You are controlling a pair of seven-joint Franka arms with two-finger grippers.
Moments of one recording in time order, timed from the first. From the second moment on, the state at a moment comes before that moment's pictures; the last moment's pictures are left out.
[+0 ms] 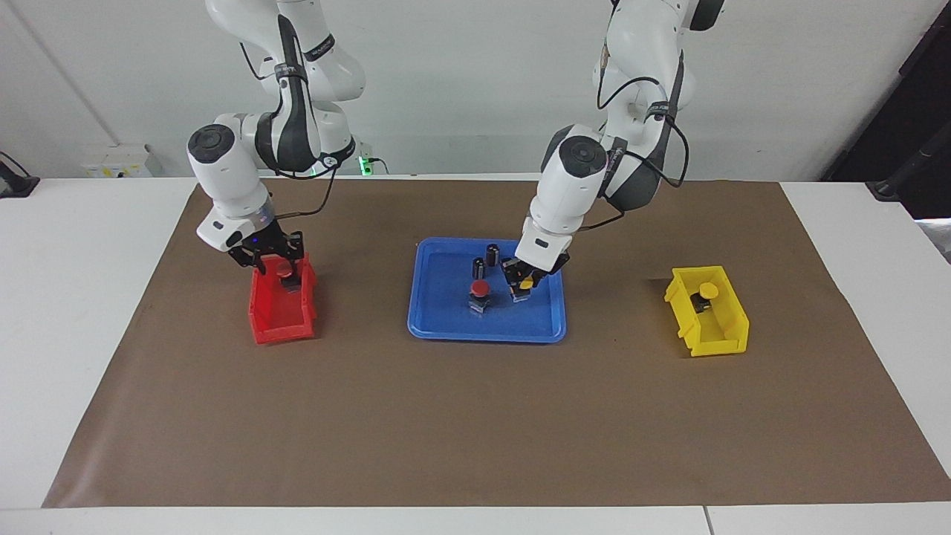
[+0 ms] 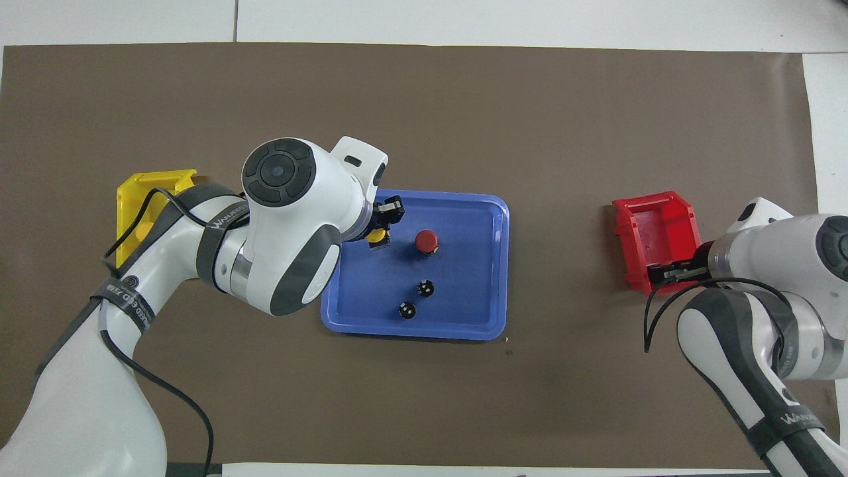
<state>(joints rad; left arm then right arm) -0.54 0.27 -0.09 -1.85 -0.13 2.19 -0.78 -0.04 -0.11 -0.01 -2.41 -0.04 2.30 -0.20</state>
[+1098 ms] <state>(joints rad) -0.38 0.08 -0.03 -1.65 -0.07 1.69 -0.56 -0.04 -0.08 0.00 -2.17 -0.04 2.05 -0.24</state>
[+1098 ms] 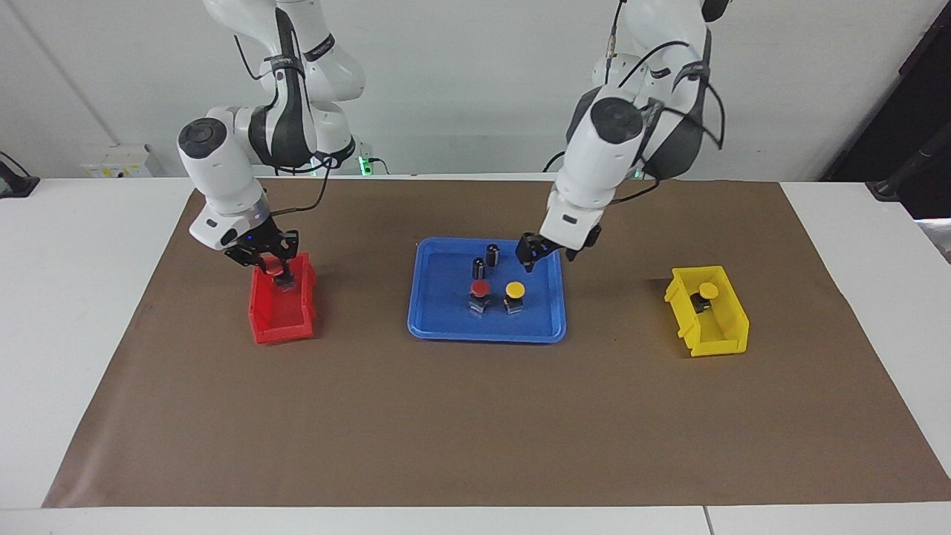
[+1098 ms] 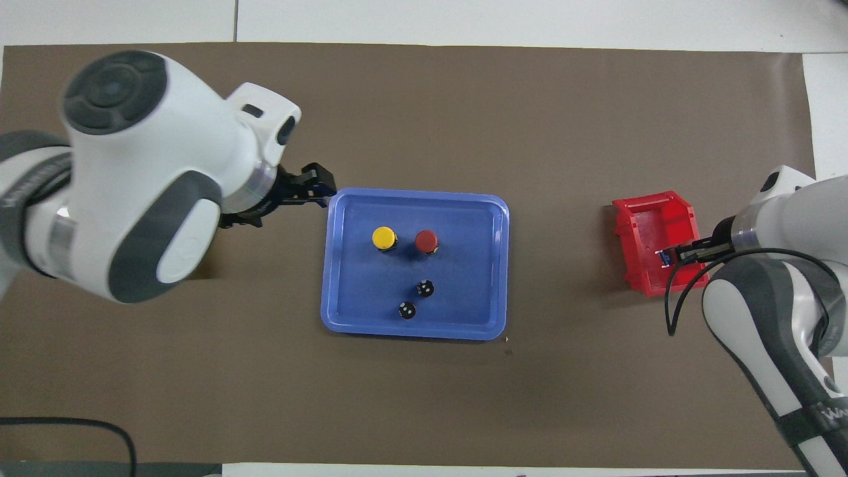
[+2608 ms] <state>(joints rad) 0.06 0.12 -0.04 -2.07 -0.03 2.24 0.11 0.18 0.25 0.34 -1.96 -0.13 2.19 0.64</state>
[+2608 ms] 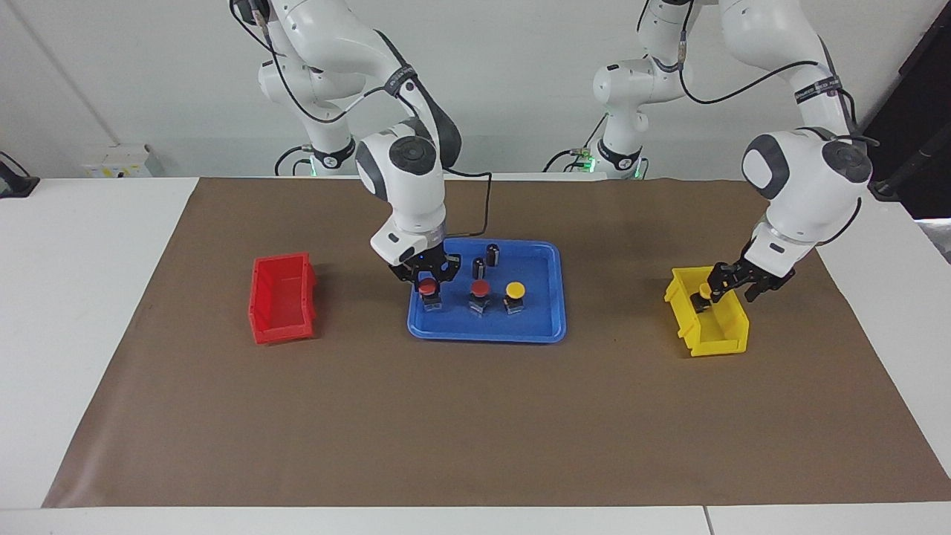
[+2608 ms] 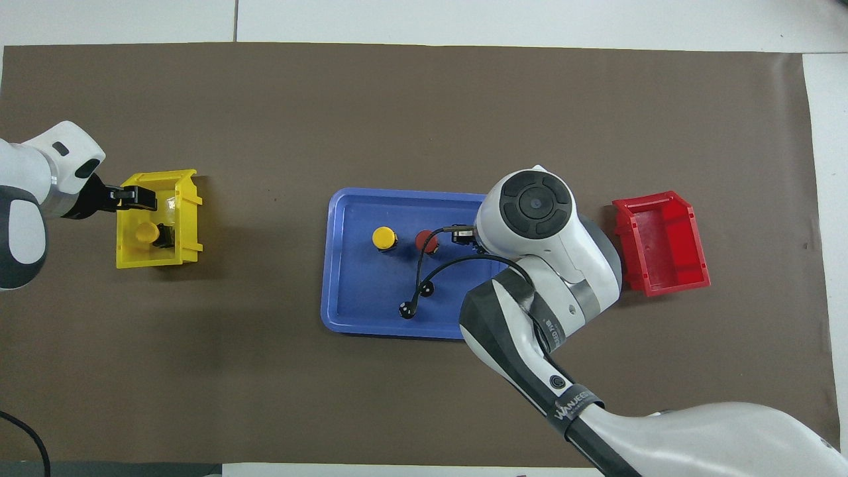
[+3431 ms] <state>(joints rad) 0.05 0.10 -0.05 -2.12 -0.03 2.21 0.10 0.12 0.25 0.33 -1.84 -0.17 2.11 0.68</state>
